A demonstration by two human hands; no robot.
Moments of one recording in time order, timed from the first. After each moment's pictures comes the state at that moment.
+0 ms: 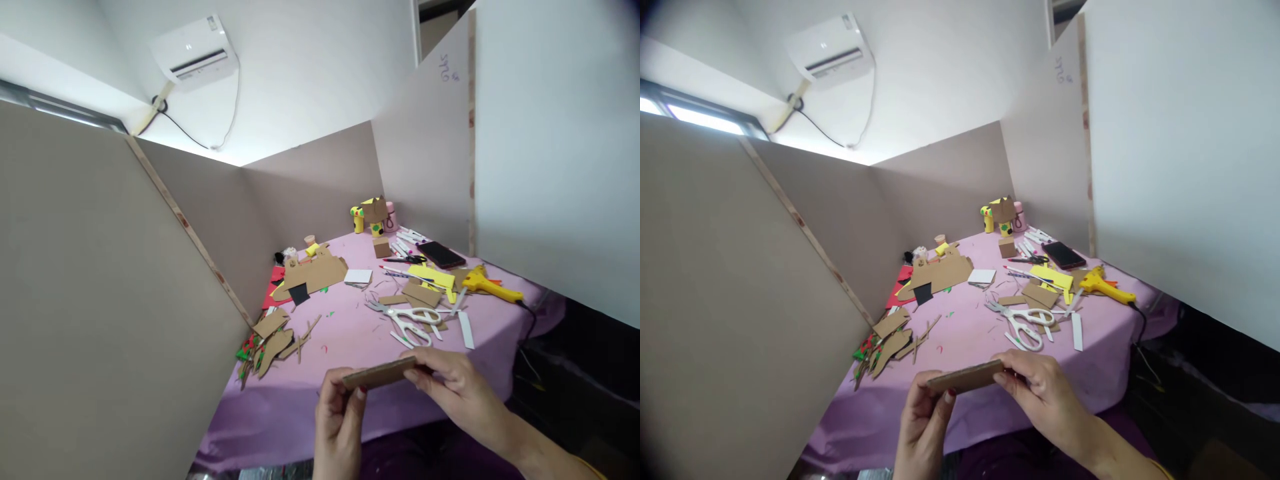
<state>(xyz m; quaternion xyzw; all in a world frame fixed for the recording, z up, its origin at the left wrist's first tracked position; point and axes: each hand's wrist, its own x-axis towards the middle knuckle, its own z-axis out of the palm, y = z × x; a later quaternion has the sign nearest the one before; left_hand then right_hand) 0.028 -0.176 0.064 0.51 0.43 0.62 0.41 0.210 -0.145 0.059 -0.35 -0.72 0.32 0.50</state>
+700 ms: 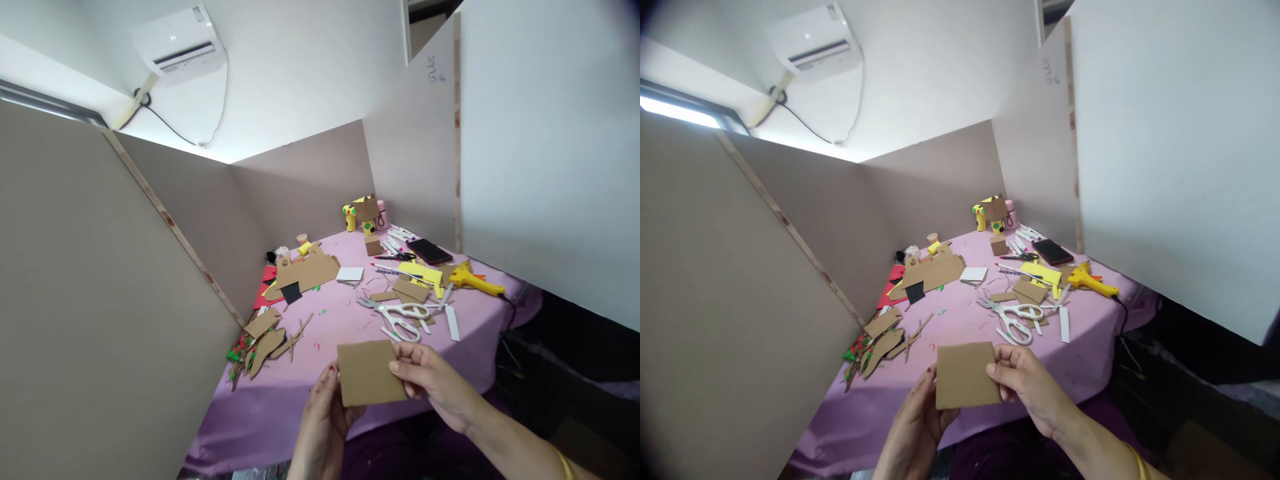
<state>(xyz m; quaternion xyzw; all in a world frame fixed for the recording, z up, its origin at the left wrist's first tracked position) 0.017 -0.166 0.060 0.29 0.45 0.55 0.64 0.194 -0.137 0.041 -0.33 -0.48 0.65 0.50</state>
